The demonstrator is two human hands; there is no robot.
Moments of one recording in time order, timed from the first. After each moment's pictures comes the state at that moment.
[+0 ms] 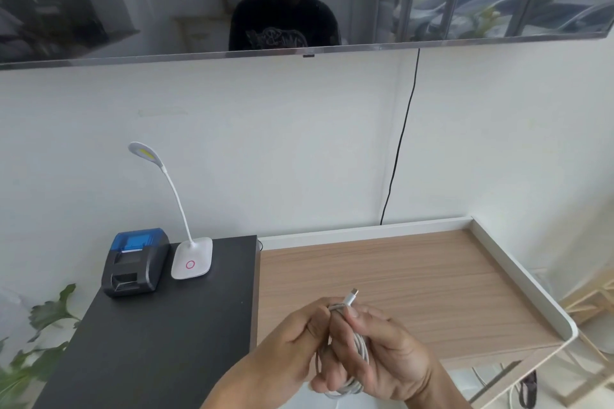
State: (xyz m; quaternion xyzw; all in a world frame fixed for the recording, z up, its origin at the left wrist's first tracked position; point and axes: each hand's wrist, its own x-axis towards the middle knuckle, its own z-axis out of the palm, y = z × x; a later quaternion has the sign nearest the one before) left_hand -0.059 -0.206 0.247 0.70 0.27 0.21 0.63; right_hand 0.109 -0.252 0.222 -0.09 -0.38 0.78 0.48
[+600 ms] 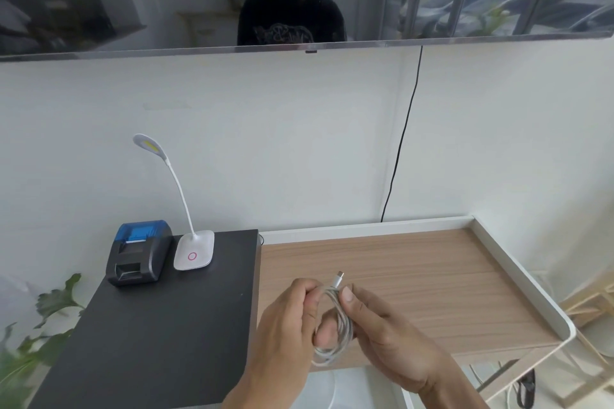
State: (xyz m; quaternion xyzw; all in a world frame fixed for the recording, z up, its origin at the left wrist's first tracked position) left_hand -0.045 -0.226 0.241 0.76 0.42 0.39 0.30; right_hand 0.126 -0.267 0.223 -0.41 -0.45 0.62 0.50
